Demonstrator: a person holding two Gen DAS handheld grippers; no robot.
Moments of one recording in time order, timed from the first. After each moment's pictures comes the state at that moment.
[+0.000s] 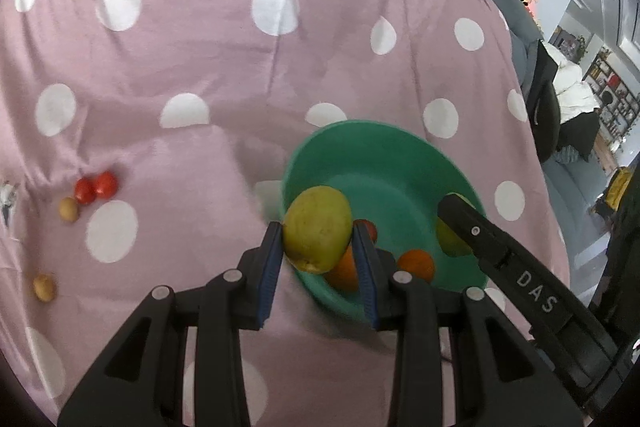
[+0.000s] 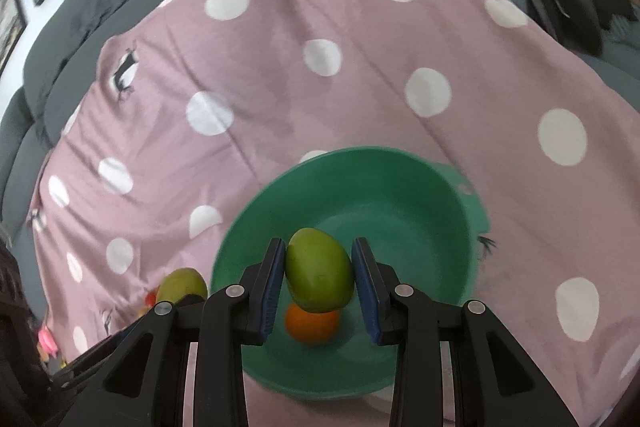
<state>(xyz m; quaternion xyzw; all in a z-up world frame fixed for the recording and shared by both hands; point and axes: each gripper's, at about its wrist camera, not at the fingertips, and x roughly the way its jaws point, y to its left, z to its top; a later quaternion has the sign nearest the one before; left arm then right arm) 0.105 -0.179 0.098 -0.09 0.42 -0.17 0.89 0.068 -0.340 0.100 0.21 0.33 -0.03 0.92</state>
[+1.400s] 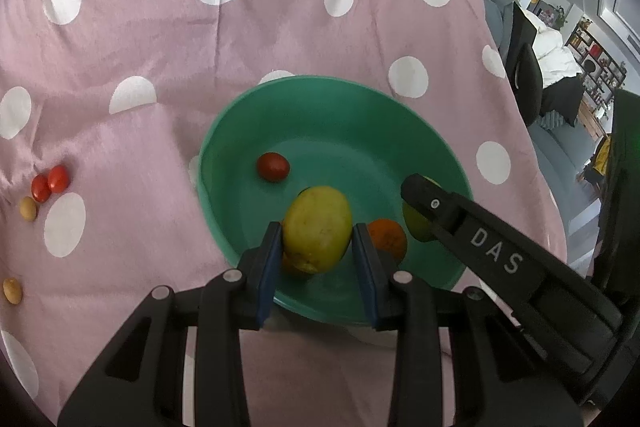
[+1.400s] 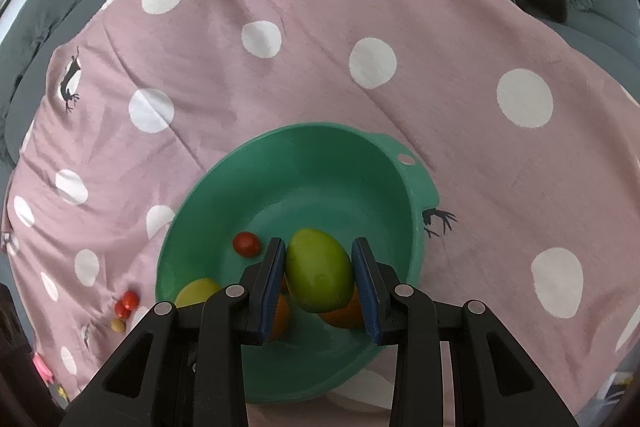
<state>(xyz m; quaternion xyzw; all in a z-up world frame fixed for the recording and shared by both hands) 0.103 -0.220 0.078 -0.05 0.44 -0.21 0.87 0.073 -0.360 0.082 0.23 0.37 -0.10 0.89</state>
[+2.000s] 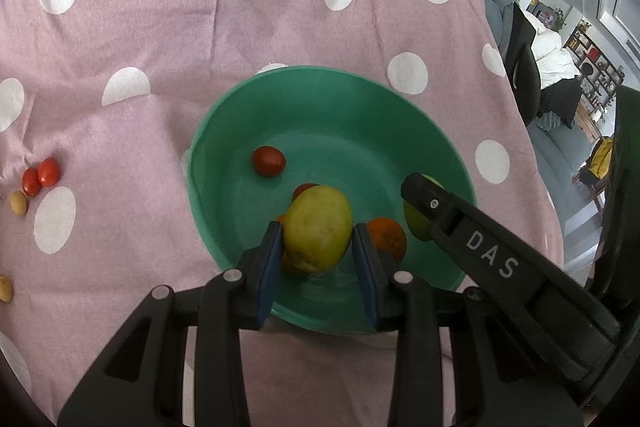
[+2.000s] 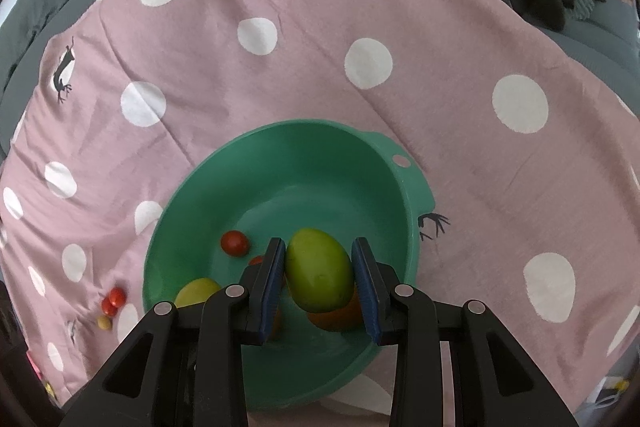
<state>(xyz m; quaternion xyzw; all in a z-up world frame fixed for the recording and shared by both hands) 0.104 -0.221 0.071 -0.06 0.44 -0.21 0.87 0.074 -0.356 0.079 0.21 0.38 -0.11 0.90</state>
